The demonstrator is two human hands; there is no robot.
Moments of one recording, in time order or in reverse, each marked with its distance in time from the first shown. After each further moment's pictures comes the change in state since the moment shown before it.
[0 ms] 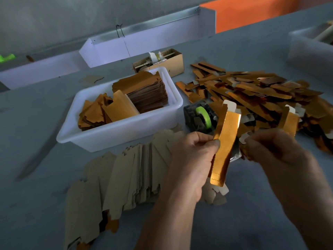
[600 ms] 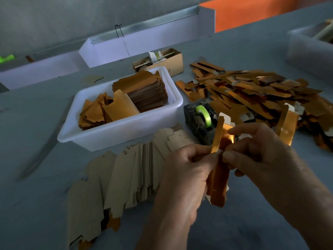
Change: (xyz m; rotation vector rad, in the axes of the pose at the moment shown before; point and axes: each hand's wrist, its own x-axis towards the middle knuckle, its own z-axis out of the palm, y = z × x) left_hand -0.032 -0.004 -0.013 -0.076 -0.033 0.043; right_hand -0.007 -0.031 0.003 0.025 -0.345 -0.046
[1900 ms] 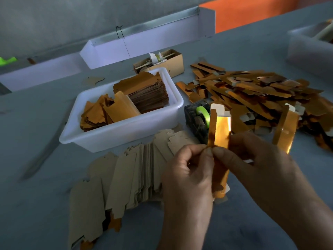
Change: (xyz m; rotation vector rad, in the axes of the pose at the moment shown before) left_hand -0.011 -0.011 0.009 0.043 0.198 0.230; right_hand -0.006 -0.020 0.010 -0.249 0.056 0.078
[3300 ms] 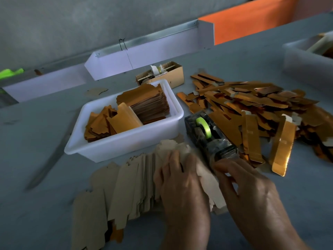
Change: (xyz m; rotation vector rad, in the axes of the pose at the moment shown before) left_hand 0.020 -0.036 0.001 1.229 0.142 0.341; right_hand -0.005 0.033 0.033 -0.185 0.207 -0.259
